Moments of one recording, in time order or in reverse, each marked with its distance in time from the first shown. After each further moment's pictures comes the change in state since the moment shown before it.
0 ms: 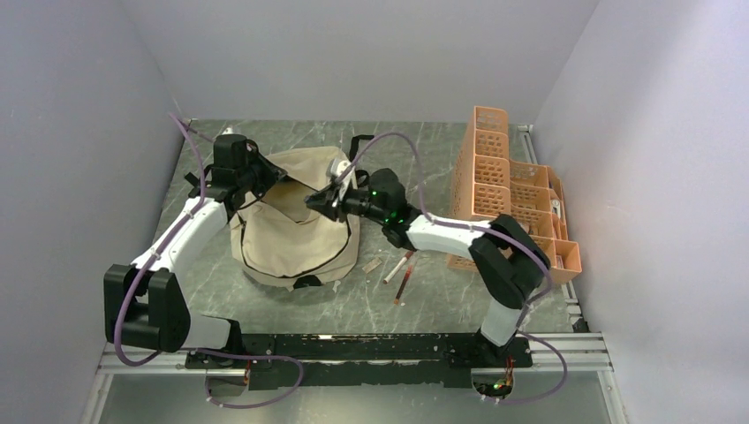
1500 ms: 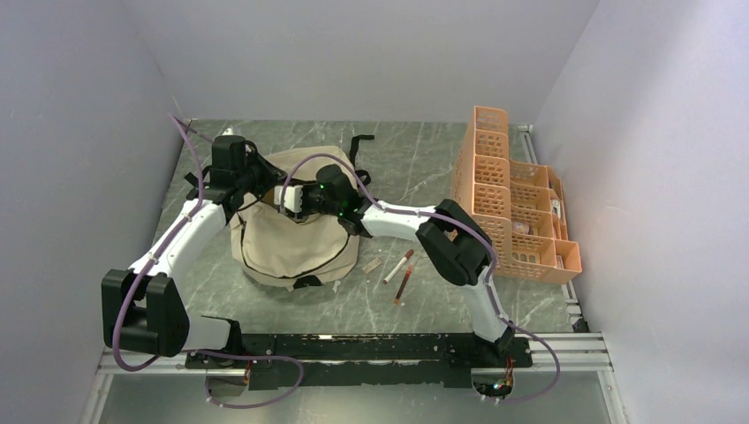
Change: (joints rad) left arm 0.002 -0.028 -0.006 -0.023 0.021 0.023; right arm 0.126 0.411 0.441 -0.253 0.147 -0.824
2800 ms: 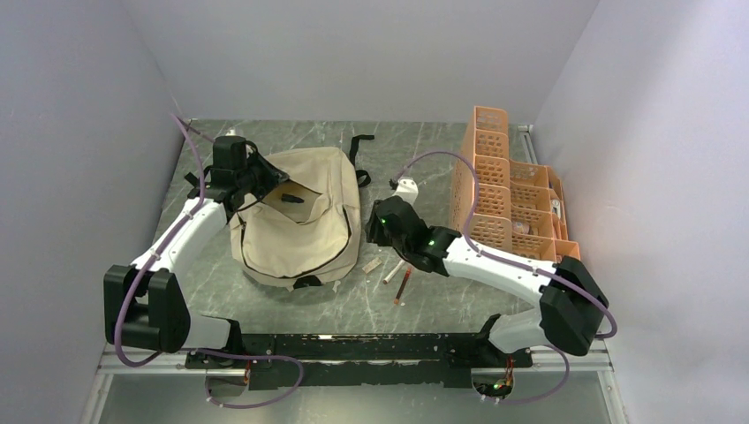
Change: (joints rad) left arm 0.006 0.018 -0.005 0.003 0.039 0.004; right arm 0.018 -0.774 -0.585 -0.467 0.666 1.524
